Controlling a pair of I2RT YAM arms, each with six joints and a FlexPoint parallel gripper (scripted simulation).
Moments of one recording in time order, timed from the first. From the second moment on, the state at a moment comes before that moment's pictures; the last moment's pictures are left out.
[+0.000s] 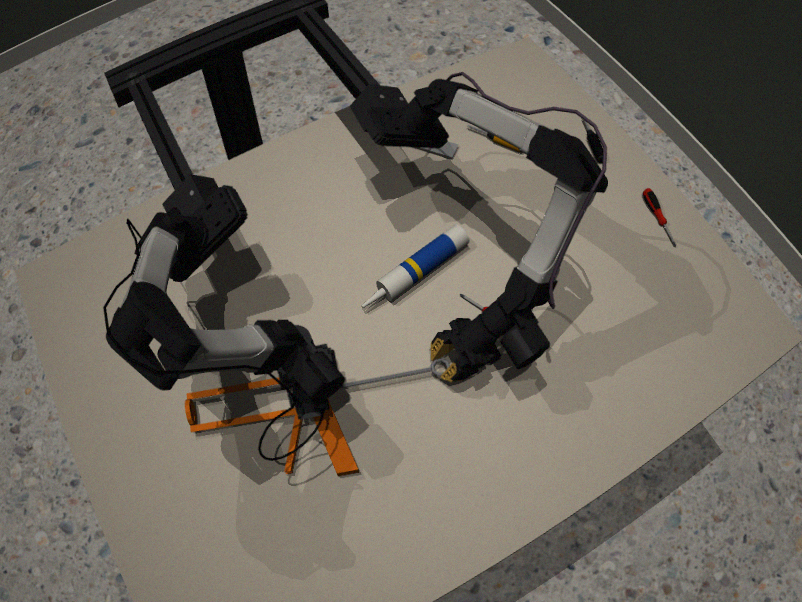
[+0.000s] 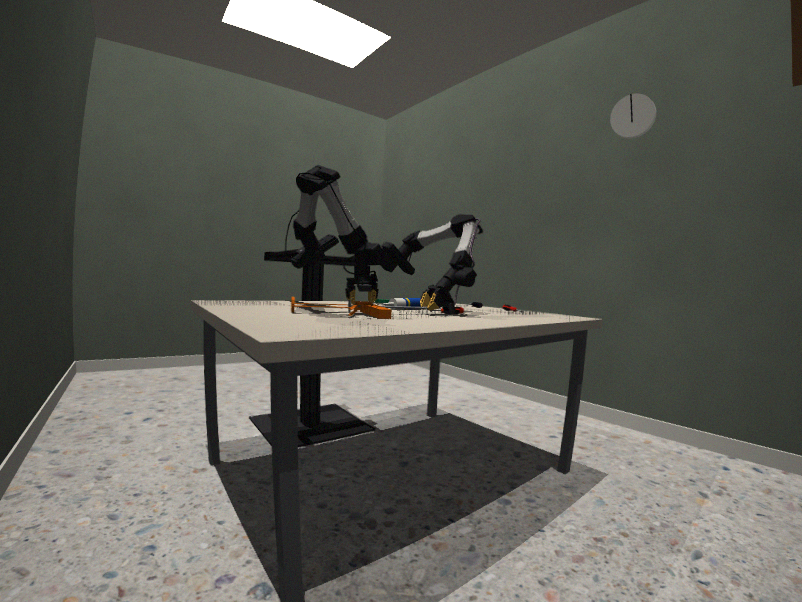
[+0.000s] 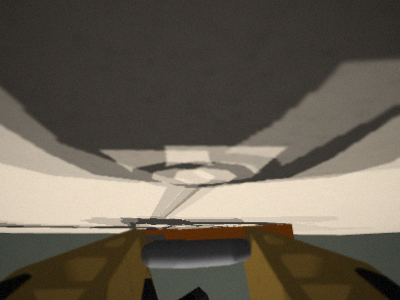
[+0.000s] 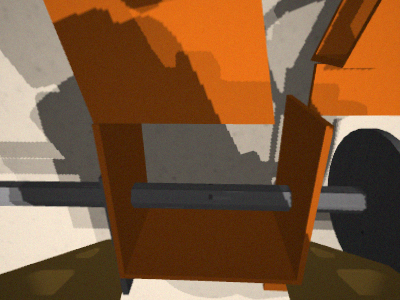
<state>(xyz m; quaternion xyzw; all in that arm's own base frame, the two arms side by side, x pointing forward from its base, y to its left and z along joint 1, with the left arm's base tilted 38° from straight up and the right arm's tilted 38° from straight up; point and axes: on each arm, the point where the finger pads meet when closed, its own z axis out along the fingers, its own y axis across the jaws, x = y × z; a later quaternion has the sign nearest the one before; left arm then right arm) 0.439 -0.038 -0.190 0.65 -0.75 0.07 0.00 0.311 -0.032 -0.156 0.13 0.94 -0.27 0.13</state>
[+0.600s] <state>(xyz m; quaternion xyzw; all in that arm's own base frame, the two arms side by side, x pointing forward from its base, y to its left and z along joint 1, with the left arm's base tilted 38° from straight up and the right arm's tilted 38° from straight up) 0.438 -0.038 -0.188 0.65 -0.75 0.08 0.01 0.310 -0.031 -0.156 0.13 0.94 -0.27 0.13</state>
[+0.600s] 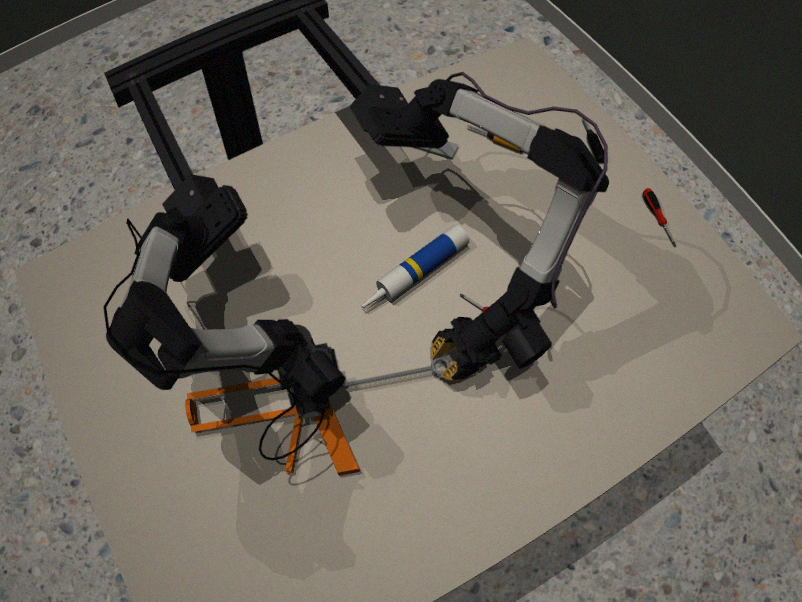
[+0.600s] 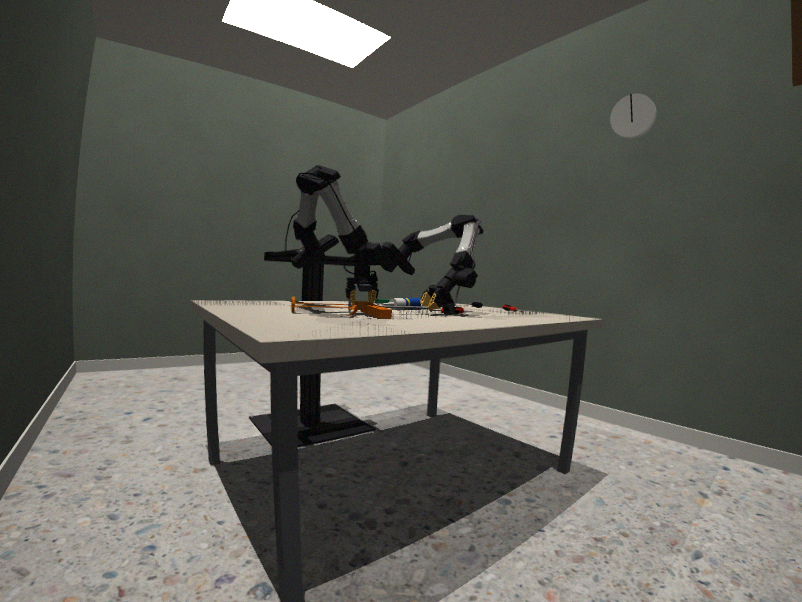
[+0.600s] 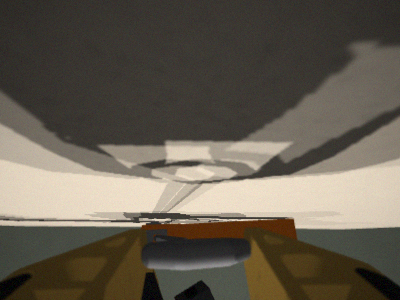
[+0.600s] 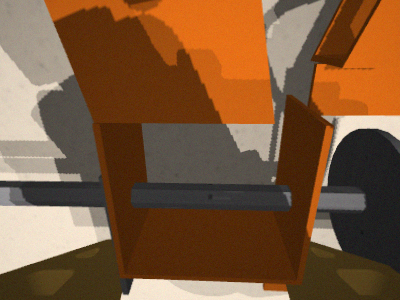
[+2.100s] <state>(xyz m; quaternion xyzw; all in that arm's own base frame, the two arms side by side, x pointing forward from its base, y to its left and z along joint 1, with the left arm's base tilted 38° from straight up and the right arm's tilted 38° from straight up) 0.433 -0.035 -0.182 0.65 -0.76 0.09 0.04 0.309 -0.027 -0.157 0.13 0.95 -0.27 0.12</state>
